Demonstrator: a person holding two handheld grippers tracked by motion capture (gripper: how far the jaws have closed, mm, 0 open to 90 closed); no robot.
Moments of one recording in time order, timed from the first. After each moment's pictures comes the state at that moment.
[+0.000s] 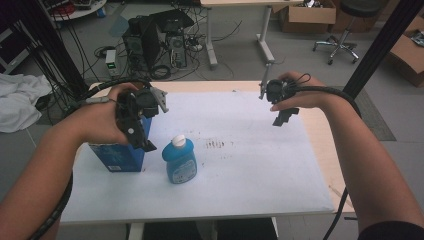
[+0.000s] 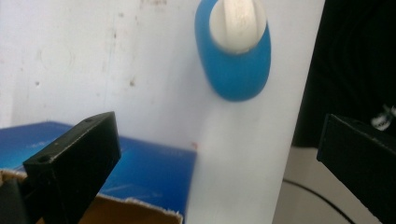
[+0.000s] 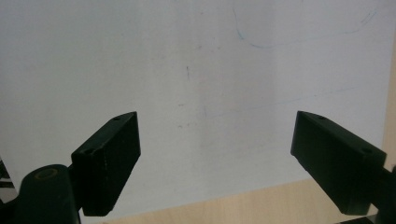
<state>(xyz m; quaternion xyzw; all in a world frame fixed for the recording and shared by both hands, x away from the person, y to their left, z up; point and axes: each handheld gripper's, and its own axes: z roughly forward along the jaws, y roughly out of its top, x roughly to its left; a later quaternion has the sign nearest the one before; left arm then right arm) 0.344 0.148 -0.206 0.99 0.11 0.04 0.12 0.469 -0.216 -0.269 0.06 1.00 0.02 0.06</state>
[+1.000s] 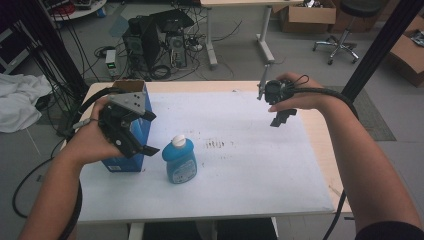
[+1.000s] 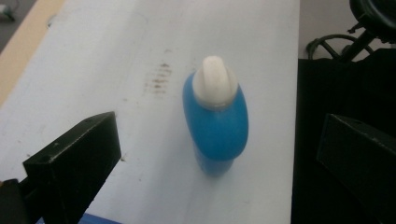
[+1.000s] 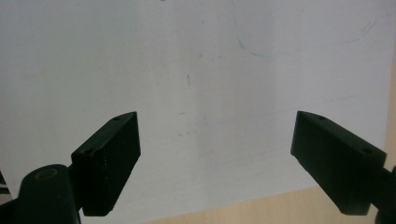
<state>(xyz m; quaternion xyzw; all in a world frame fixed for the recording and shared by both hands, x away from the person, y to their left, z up) 0.321 0.187 -0.228 0.93 0.11 0.06 0.34 0.468 -0.212 -0.272 0.05 1.00 0.03 0.06</state>
